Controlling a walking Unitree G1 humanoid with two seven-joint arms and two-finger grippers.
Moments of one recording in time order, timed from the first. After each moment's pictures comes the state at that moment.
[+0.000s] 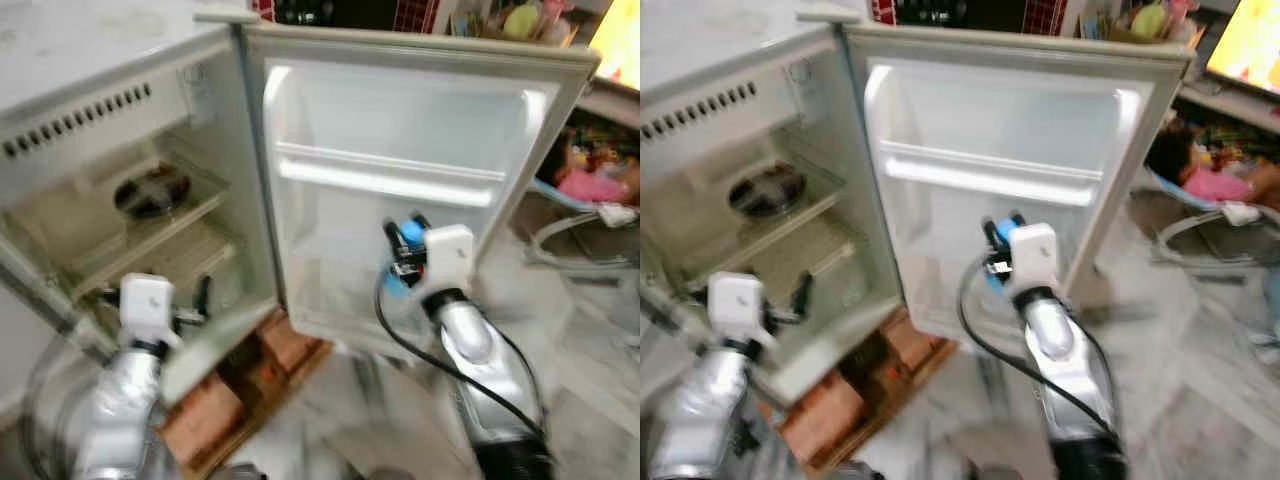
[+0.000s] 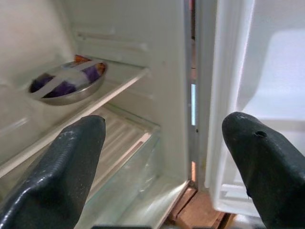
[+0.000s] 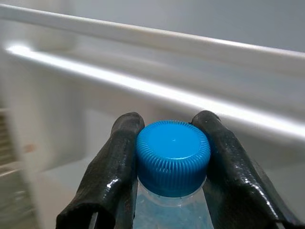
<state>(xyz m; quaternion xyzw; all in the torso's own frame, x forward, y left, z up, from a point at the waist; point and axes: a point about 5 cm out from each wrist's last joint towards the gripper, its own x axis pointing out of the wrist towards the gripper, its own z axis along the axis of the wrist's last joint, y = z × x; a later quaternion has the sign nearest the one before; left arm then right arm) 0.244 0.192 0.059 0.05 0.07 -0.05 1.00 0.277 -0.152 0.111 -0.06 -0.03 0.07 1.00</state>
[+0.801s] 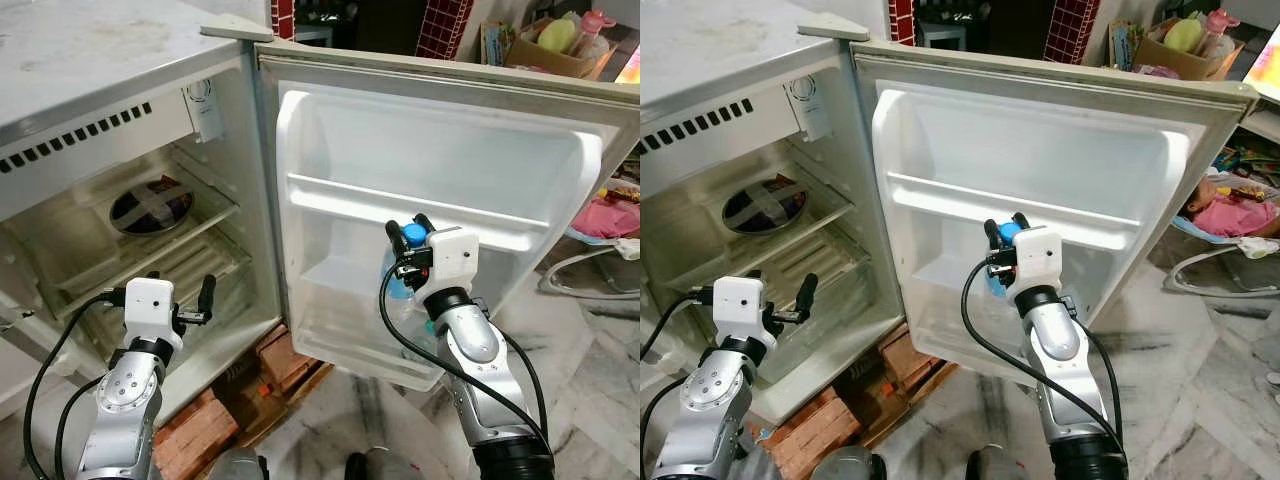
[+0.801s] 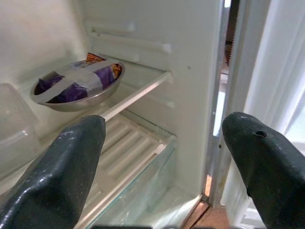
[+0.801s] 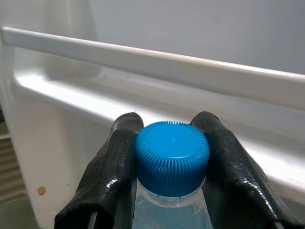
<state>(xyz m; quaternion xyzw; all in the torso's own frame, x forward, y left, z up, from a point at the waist) 0.243 0.205 0.061 0.05 0.07 -0.03 1.00 0.277 -0.133 0.116 -0.02 -0.05 0.11 0.99</state>
